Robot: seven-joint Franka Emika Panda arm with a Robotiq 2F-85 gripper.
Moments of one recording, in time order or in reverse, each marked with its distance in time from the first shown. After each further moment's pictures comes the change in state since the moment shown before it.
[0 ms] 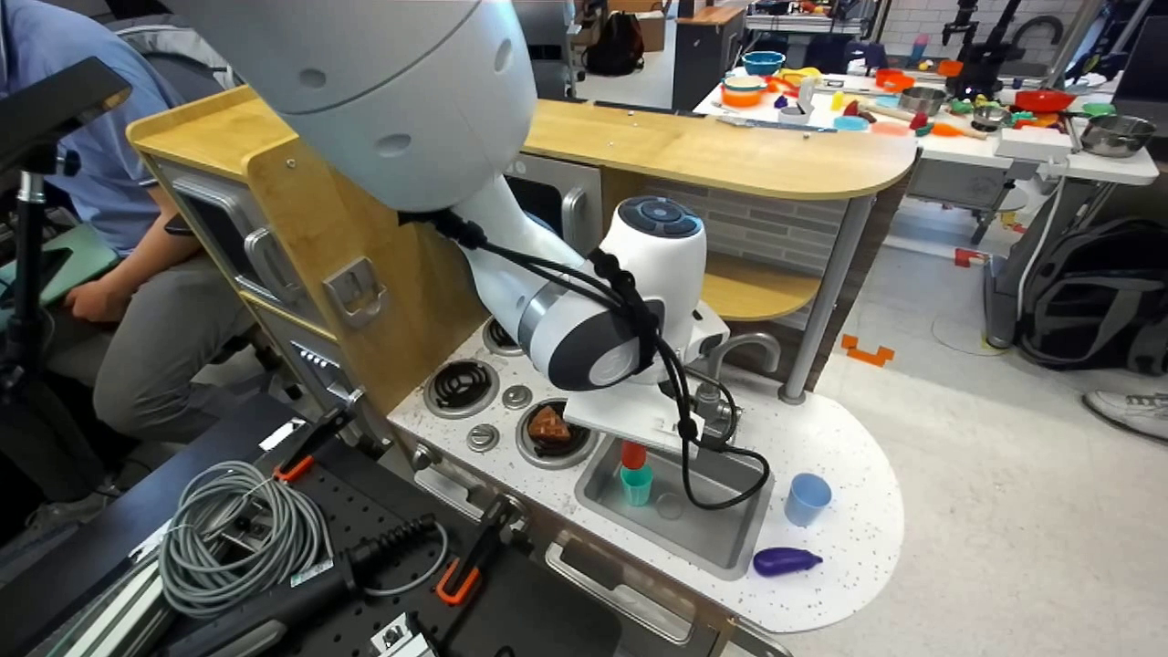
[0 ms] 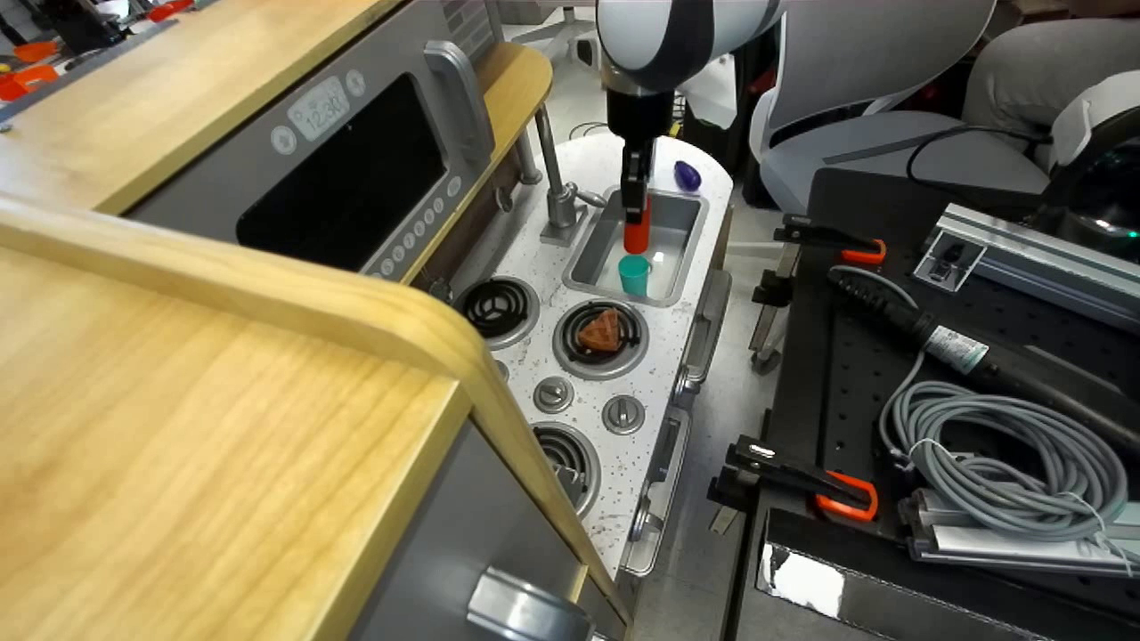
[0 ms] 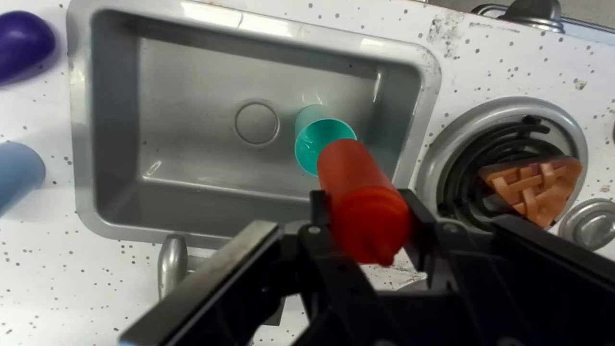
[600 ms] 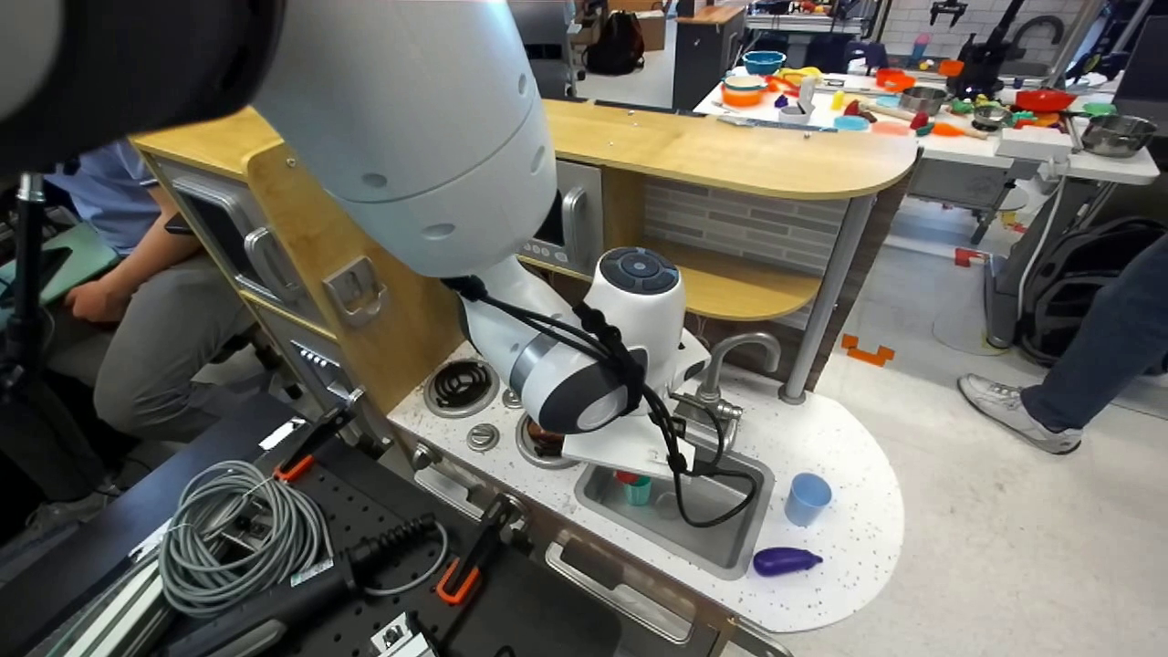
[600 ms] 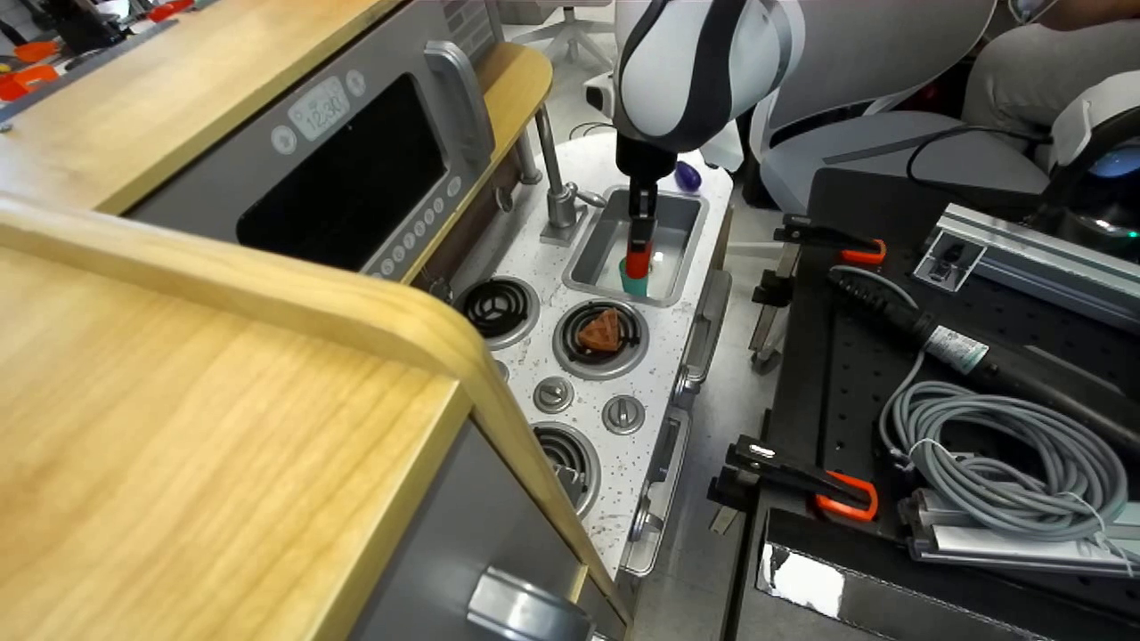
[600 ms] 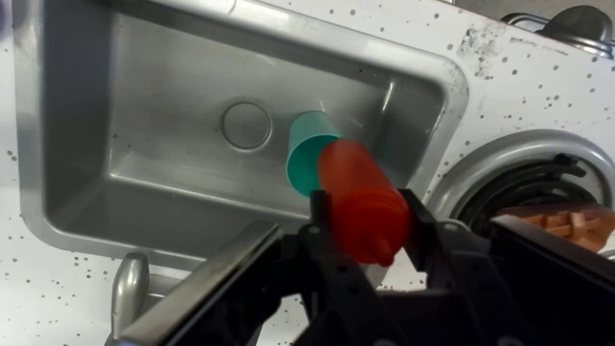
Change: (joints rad) arm -0.026 0.101 0.024 0.000 -0.044 0.133 -0.067
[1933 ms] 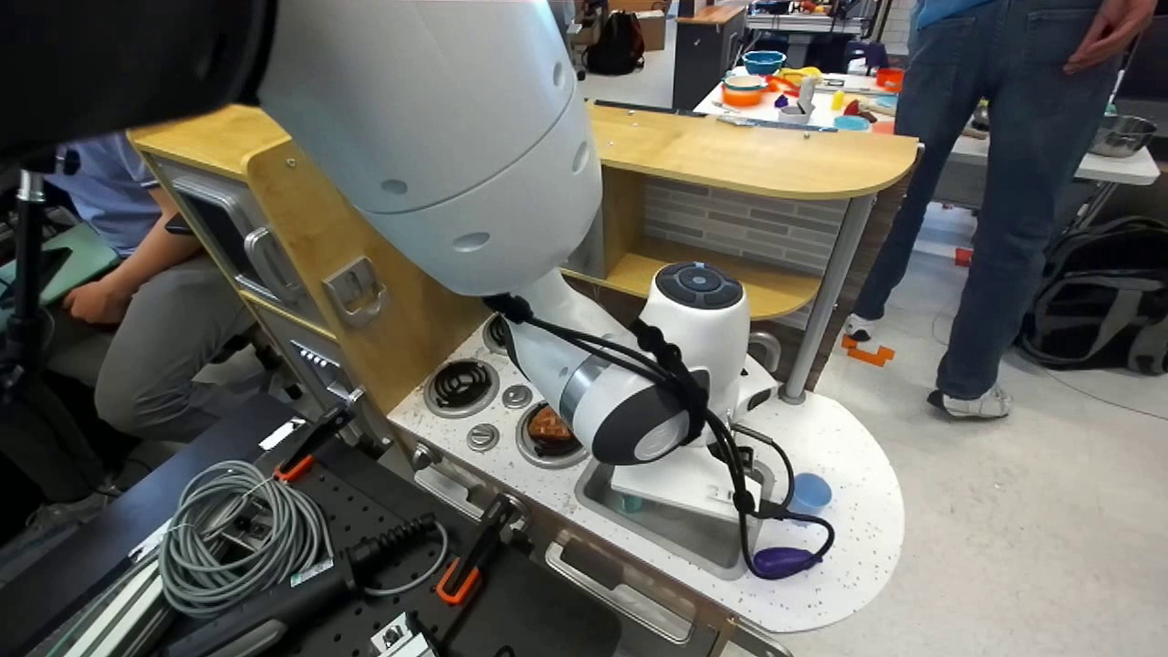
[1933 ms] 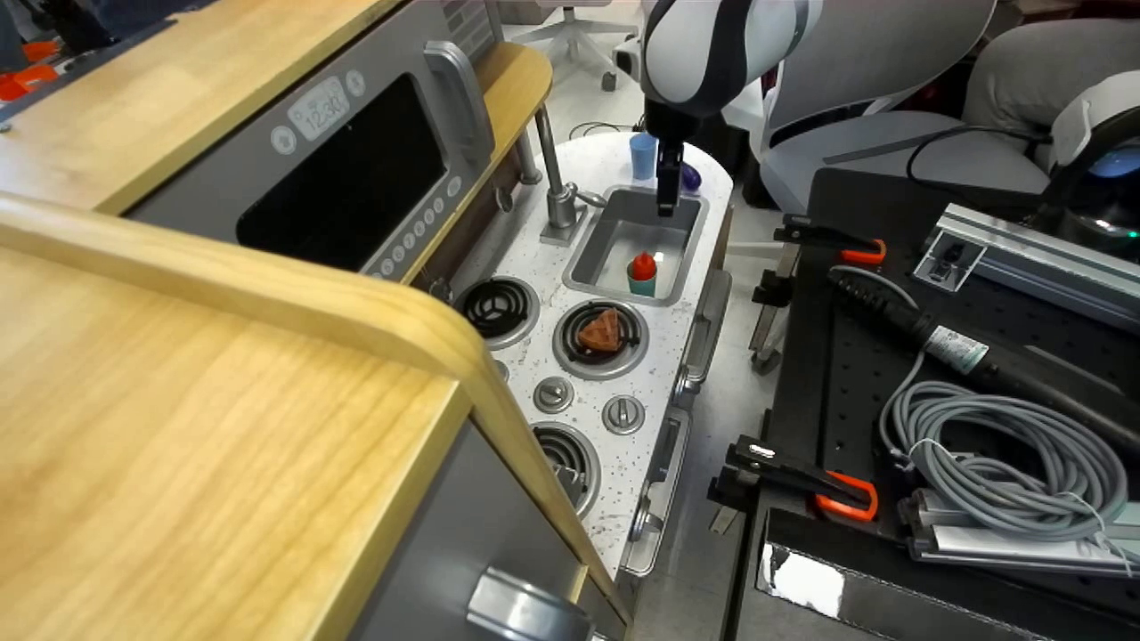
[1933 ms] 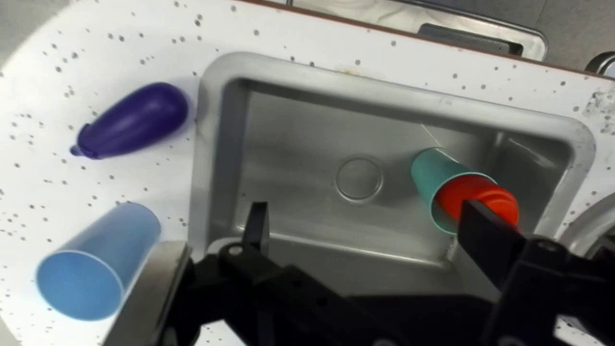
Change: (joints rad) arm 0.002 -0.003 -0.125 0.056 -0.034 -0.049 0.041
